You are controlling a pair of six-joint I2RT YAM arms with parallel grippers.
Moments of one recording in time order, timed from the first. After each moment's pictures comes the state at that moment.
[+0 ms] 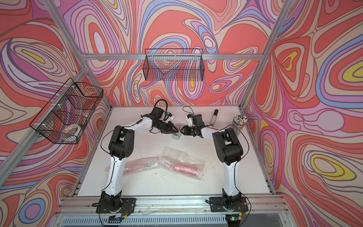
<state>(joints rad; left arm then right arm) -0.38 2.33 1.83 -0.58 0.83 -0.40 0.31 2.08 1.30 -0.02 -0.47 0.31</state>
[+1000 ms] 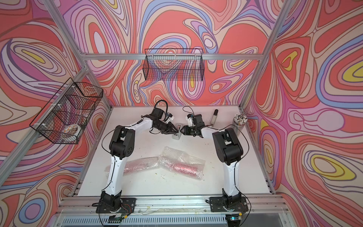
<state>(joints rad) -0.38 2.35 1.82 -0.57 0.85 -0.35 0.31 2.08 1.30 -0.02 -0.47 0.31</state>
